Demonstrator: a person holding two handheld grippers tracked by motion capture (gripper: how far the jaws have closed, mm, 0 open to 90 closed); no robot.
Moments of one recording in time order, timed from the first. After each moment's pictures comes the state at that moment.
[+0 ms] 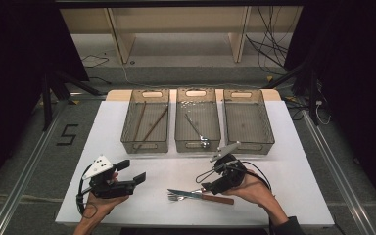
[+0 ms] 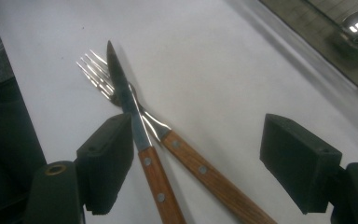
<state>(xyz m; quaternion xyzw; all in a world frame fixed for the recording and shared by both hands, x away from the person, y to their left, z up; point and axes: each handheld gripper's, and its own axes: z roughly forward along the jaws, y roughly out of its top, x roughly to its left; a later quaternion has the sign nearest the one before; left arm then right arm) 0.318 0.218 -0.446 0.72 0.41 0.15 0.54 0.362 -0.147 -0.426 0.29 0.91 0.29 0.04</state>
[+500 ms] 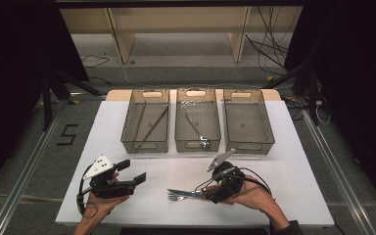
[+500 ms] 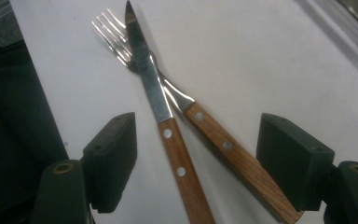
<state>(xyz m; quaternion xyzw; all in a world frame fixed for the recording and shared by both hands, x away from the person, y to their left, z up) 0.318 0.217 -0.446 0.73 0.41 0.15 0.54 0.348 -0.142 -0.434 0.26 0.93 0.25 0.02</state>
